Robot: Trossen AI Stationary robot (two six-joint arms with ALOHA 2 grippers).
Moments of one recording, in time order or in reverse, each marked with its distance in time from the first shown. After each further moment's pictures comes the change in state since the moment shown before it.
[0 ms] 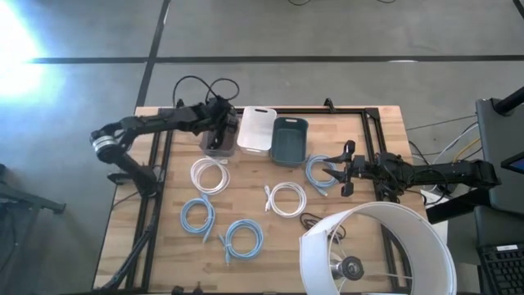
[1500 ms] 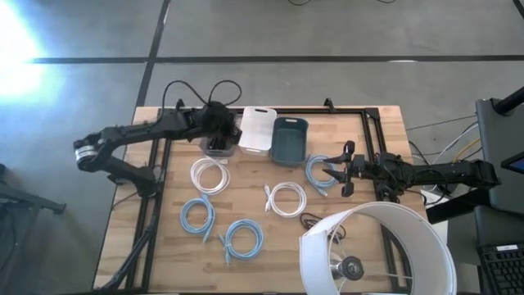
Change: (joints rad) left arm -0.185 -0.211 0.001 0.008 0.124 0.109; right arm 0.000 0.000 0.000 -0.005 -0.004 0.053
